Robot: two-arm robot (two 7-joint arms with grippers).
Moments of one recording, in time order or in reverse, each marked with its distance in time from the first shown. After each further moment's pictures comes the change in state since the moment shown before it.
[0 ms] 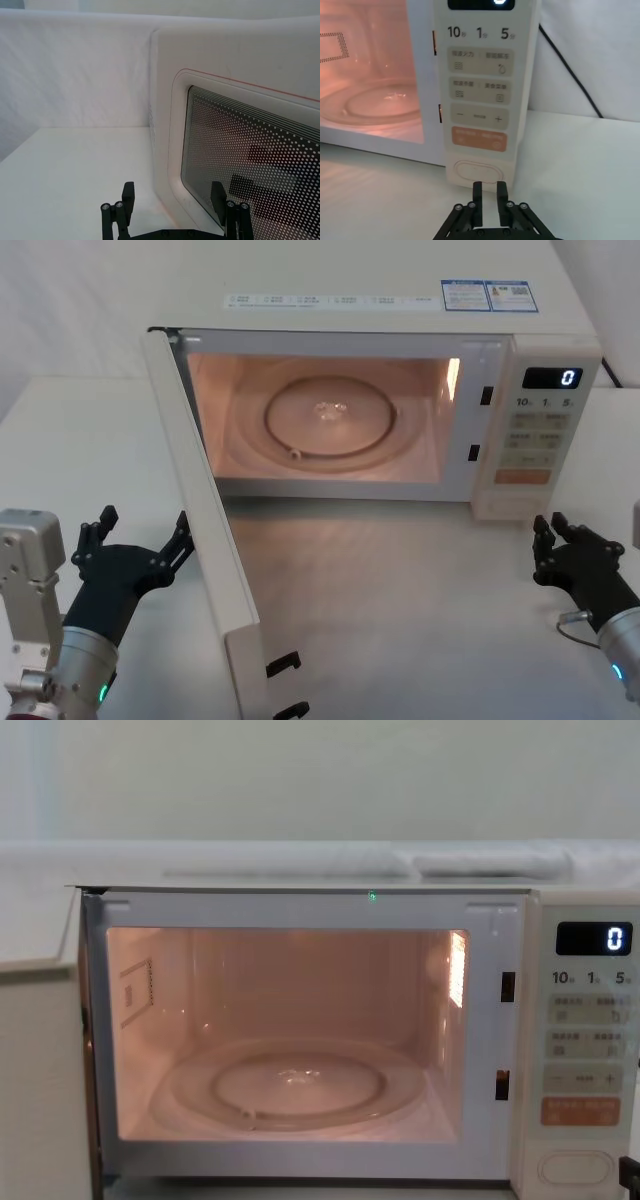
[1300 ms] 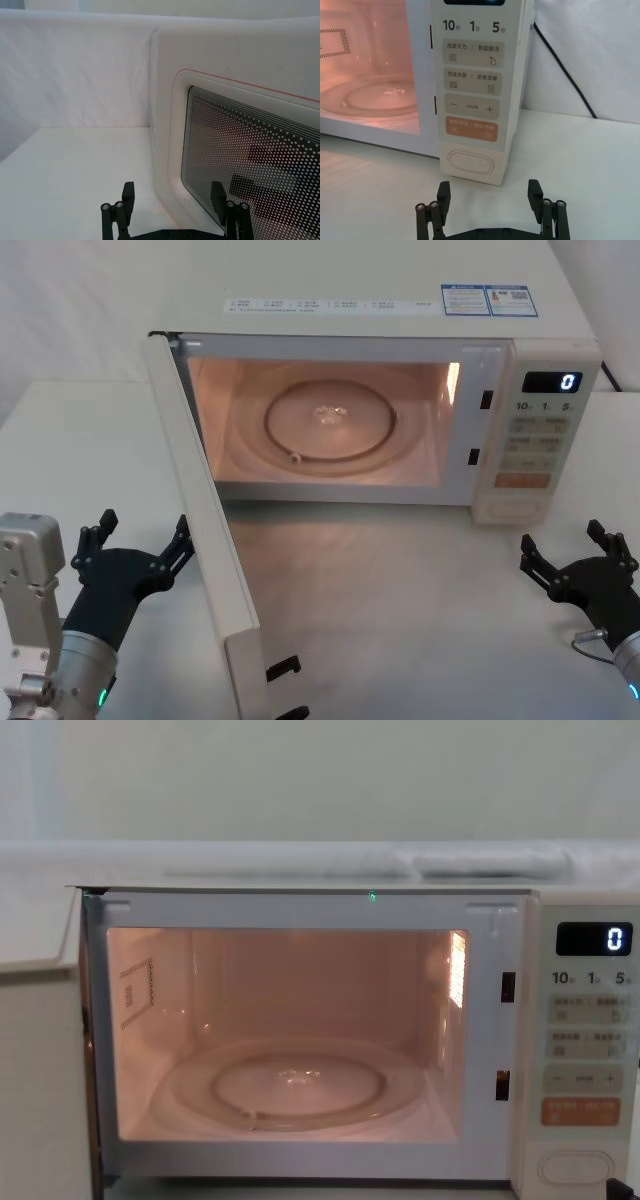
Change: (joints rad) left arm 0.000 0.000 0.000 0.000 0.000 0.000 0.000; right arm -0.030 0.033 0.014 0.008 0.011 -0.057 0.019
